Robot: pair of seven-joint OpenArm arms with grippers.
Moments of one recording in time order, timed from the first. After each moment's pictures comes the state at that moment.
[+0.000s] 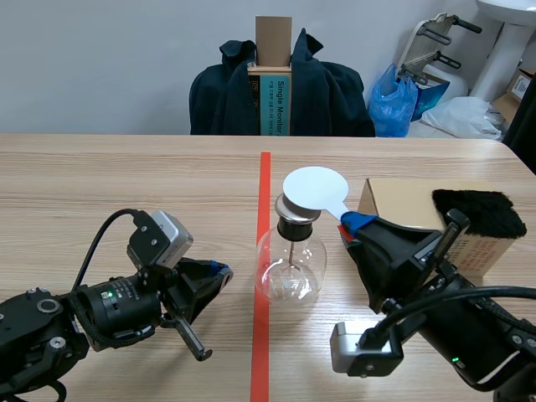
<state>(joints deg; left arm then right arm) -2.0 -26.6 37.3 65.7 -11.0 -21.4 -21.7 -21.6 16.3 -6.1 82.8 -76.2 -35.1 36.1</state>
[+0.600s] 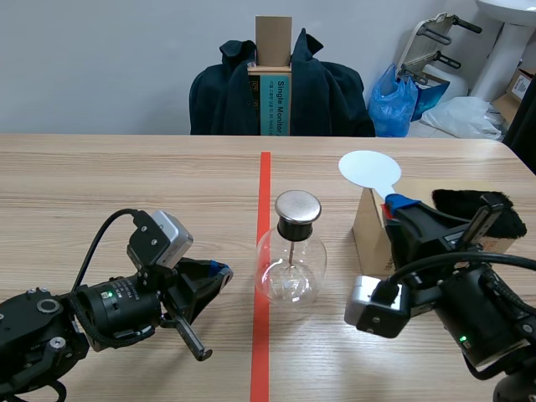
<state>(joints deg) -2.0 -26.6 37.3 65.7 -11.0 -21.4 -21.7 -21.6 16.3 -6.1 82.8 -76.2 -35.1 17.5</state>
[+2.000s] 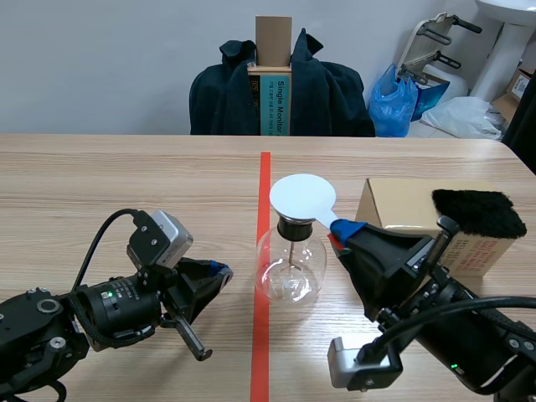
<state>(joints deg) -2.0 -26.6 37.3 65.7 -11.0 -21.4 -21.7 -21.6 16.3 -6.1 82.8 -77.3 -35.1 39.9</state>
